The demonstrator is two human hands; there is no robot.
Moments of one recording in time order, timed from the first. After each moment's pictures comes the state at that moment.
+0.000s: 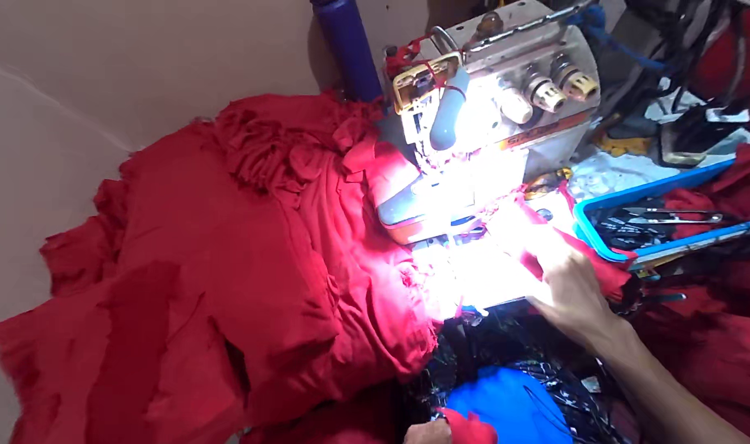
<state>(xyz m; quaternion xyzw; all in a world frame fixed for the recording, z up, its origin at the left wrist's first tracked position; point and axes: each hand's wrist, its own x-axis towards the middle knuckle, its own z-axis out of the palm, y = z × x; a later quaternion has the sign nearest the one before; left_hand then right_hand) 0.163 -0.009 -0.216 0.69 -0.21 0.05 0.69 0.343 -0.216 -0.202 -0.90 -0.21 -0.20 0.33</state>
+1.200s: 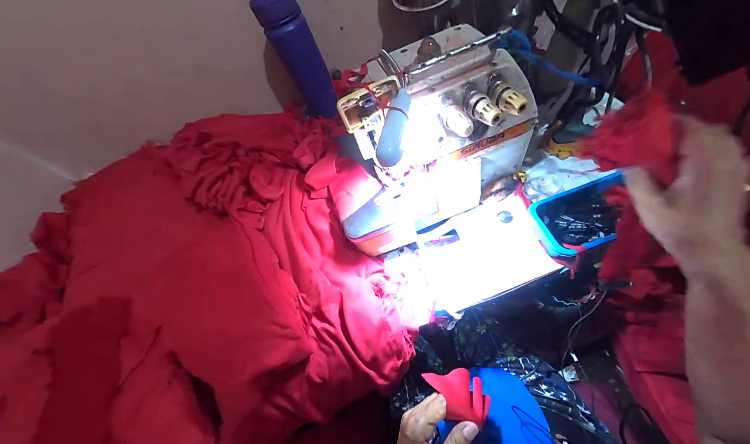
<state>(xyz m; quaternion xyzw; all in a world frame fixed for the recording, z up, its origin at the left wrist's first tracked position) 0.176 -0.024 -0.235 0.78 -0.13 0.01 0.61 0.380 -0.352 -0.155 -0.93 -0.02 -0.25 0.27</state>
